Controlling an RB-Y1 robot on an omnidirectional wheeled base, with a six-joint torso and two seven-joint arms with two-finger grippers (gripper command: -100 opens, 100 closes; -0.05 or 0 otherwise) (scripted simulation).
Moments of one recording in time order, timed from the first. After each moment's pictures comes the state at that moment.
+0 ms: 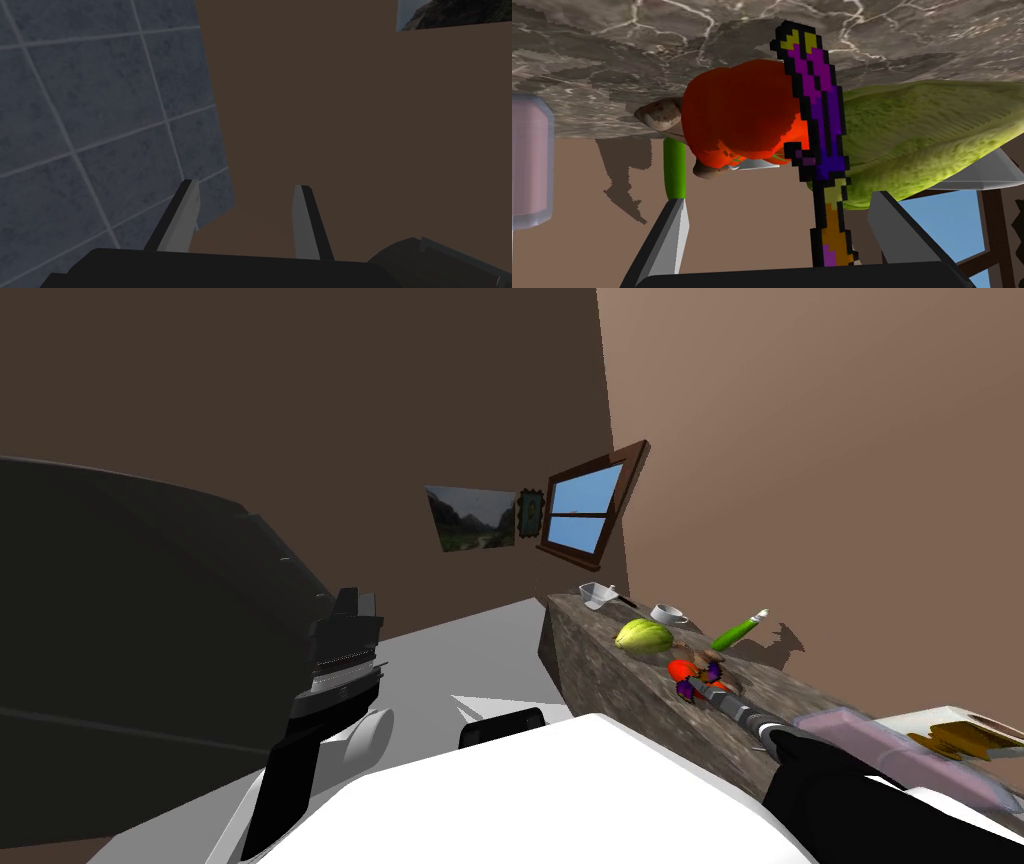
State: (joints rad) left arm 0.46 0.03 0.06 -2.34 0.00 -0.42 -0.15; right arm 1.18 -0.72 -0.49 -2.00 -0.02 0.36 0.30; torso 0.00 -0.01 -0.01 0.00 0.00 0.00
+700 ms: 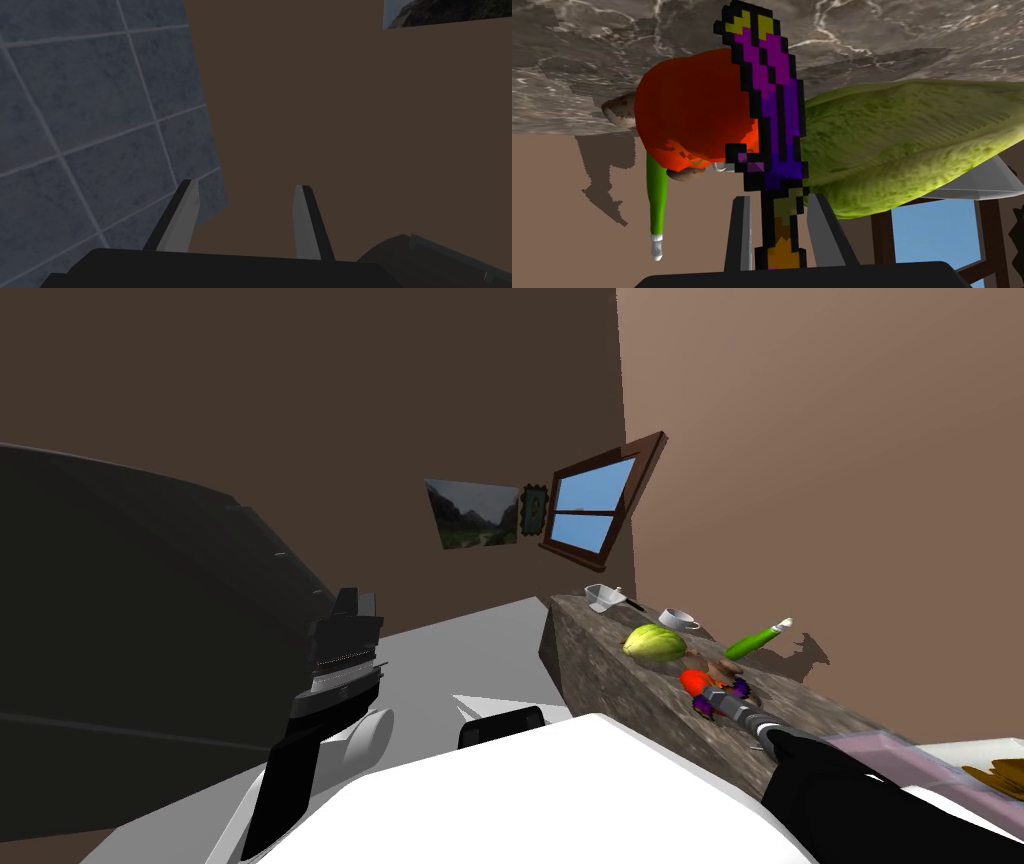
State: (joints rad) left arm 0.46 0.03 0.06 -2.34 0.00 -0.42 -0.15; right arm 1.15 -0.72 -0.49 -1.97 -0.01 0.35 0.30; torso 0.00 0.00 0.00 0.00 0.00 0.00
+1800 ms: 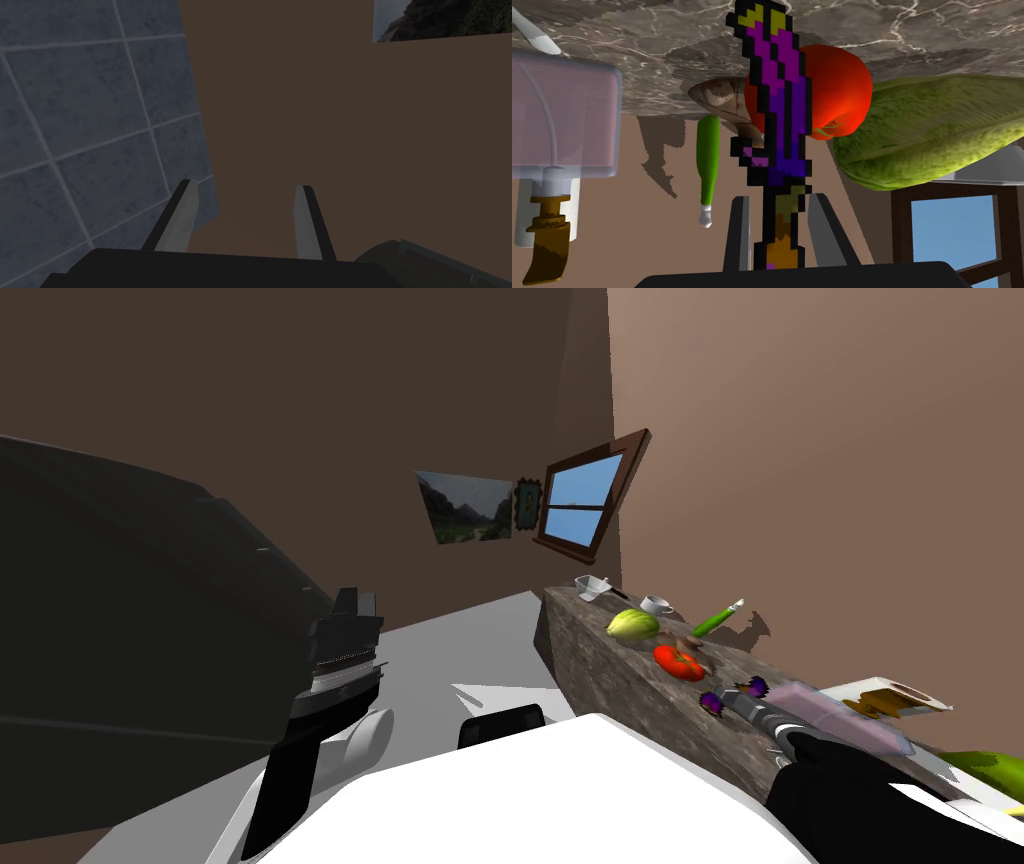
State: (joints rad) left arm 0.46 0.03 0.06 -2.34 0.00 -0.42 -0.15; right arm 1.22 -0.70 -0.56 -2.05 -0.02 0.37 0.32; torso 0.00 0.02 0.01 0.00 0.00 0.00
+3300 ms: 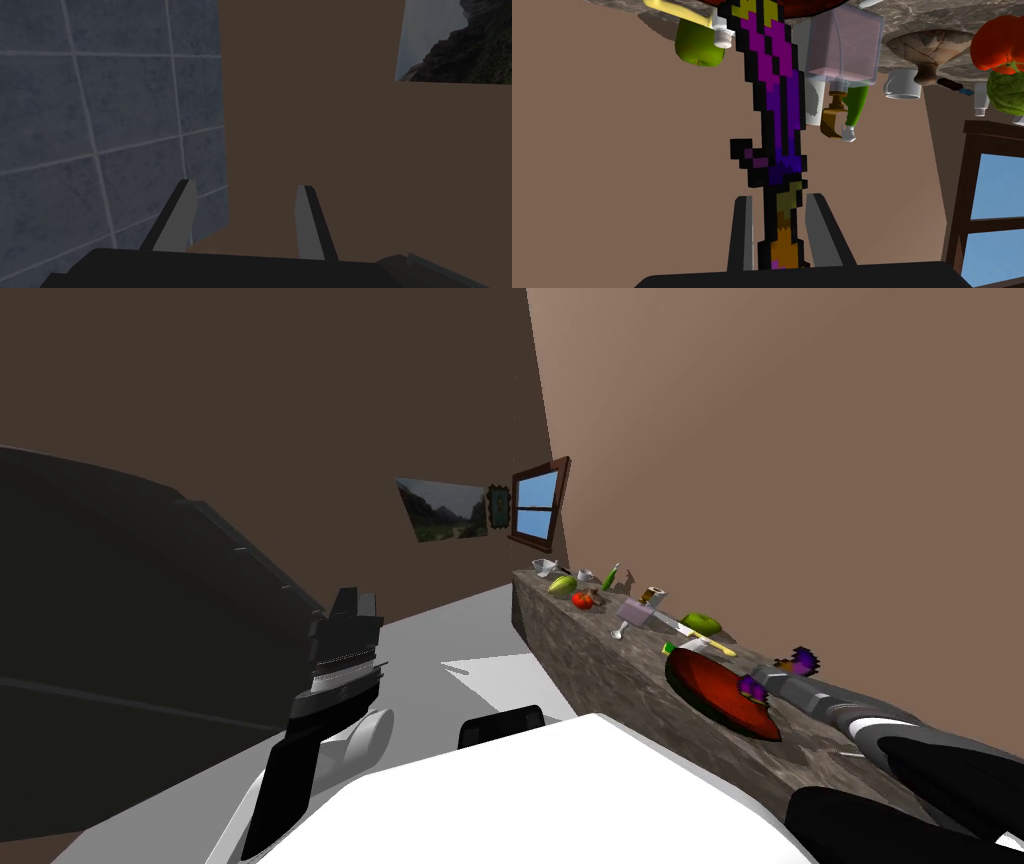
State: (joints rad) left arm 0.46 0.03 0.06 -2.34 0.00 -0.42 -0.15; right arm 1.46 -0.63 -0.83 -2.34 -0.06 0.40 0.34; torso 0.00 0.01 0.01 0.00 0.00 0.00
